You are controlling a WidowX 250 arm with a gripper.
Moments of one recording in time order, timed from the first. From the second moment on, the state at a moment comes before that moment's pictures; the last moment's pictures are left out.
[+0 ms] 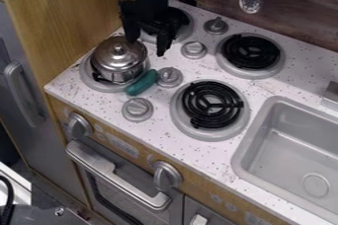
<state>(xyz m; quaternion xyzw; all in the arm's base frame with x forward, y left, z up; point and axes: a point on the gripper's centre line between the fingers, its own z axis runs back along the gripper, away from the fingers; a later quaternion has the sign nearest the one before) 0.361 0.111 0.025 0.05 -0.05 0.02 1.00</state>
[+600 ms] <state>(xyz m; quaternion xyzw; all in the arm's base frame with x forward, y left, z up) 0.367 0.159 0.004 0.04 -0.02 0.08 1.00</state>
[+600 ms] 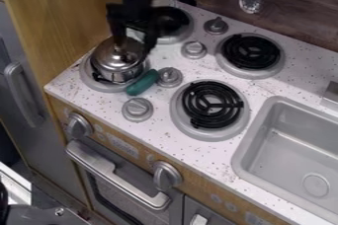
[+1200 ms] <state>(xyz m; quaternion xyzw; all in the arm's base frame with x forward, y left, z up) 0.362 0.182 -0.003 0.05 -0.01 0.12 0.99</state>
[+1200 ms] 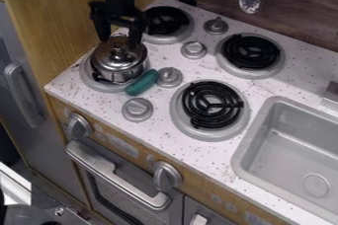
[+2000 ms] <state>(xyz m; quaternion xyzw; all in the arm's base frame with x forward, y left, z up) 0.364 0.187 -0.014 0.05 -0.01 0.14 0.99</state>
